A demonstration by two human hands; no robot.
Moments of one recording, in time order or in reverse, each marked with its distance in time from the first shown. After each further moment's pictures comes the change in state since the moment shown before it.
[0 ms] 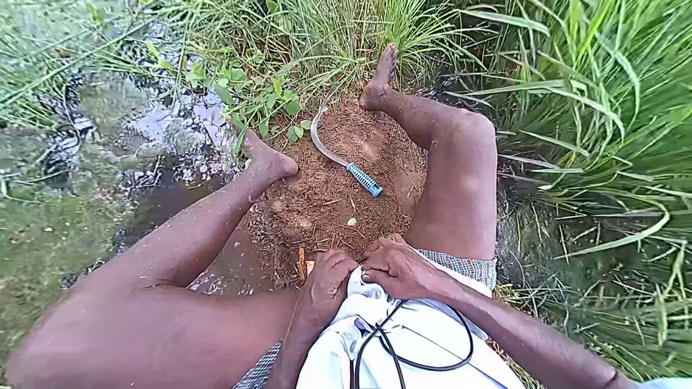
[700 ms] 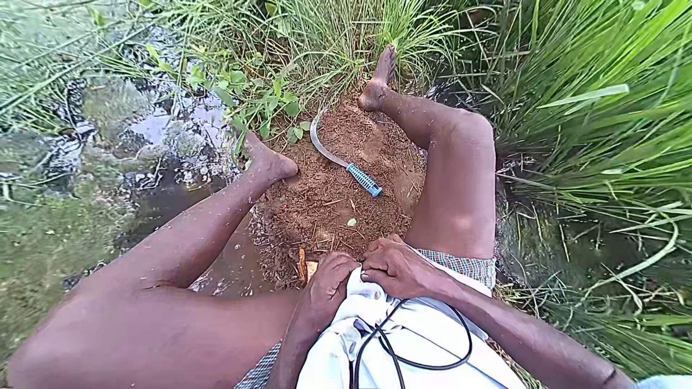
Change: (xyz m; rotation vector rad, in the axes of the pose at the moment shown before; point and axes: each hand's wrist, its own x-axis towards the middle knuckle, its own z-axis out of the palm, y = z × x) left_hand -0.005 -0.006 0.001 -0.147 -0.045 0.006; right_hand 0.002 0.003 0.000 -0.005 -0.006 -0.031
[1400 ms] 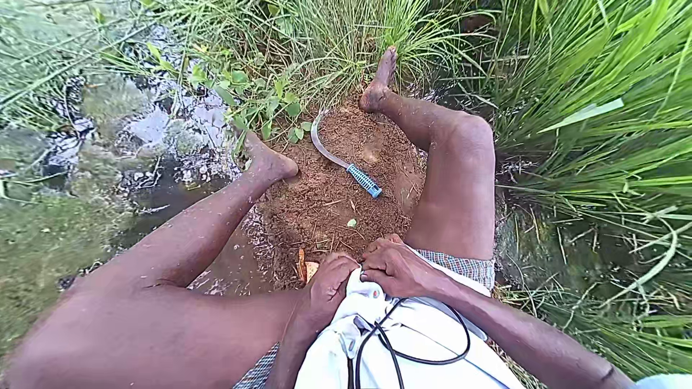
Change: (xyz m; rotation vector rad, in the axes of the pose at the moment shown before) left_hand 0.001 -0.003 -0.002 -0.077 -0.027 0.040; right_hand 0.002 0.000 0.002 -0.001 -0.004 0.013
